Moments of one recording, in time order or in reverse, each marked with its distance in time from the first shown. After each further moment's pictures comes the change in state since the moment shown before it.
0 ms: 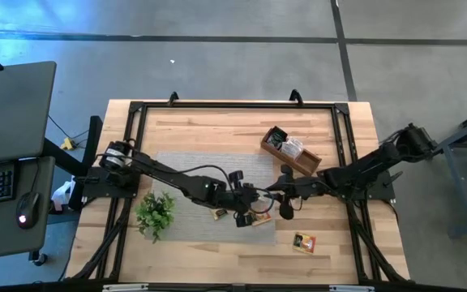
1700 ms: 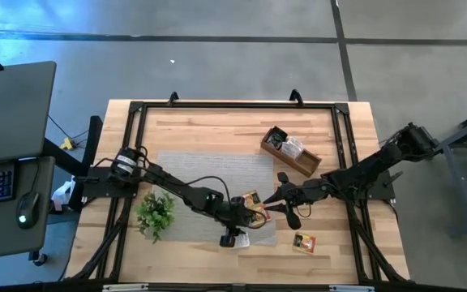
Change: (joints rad) left arm -0.039 0.113 -0.190 0.282 0.489 0.088; right arm 0.071 -0.022 0.001 0.144 -0.127 -0.046
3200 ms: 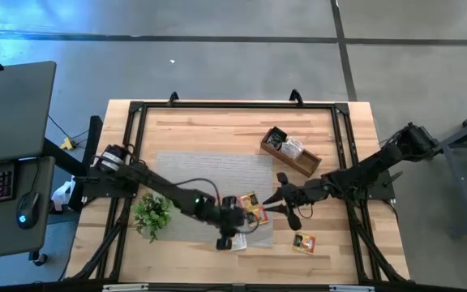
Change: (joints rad) left arm -0.064 -0.125 -0.019 -0.099 -0.160 -0.143; right arm 0.005 0.001 0.000 0.045 0.000 -0.046
